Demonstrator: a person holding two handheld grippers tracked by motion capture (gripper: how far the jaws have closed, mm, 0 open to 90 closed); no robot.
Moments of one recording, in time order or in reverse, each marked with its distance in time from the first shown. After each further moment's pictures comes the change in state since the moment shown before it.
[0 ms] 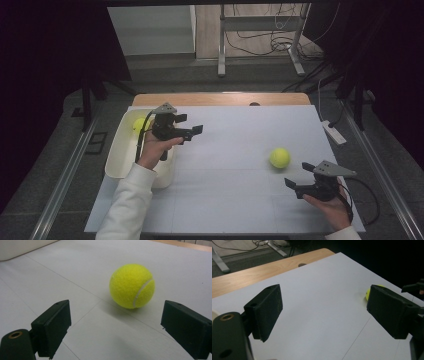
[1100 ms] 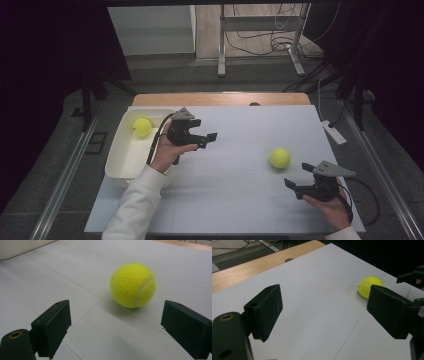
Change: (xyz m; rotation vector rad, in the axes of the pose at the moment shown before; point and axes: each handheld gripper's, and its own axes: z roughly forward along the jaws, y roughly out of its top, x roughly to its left) left arm -0.030 0.000 0.027 0.051 -0.027 0.071; right arm 0.001 -0.001 0.000 0.005 0.001 -0.003
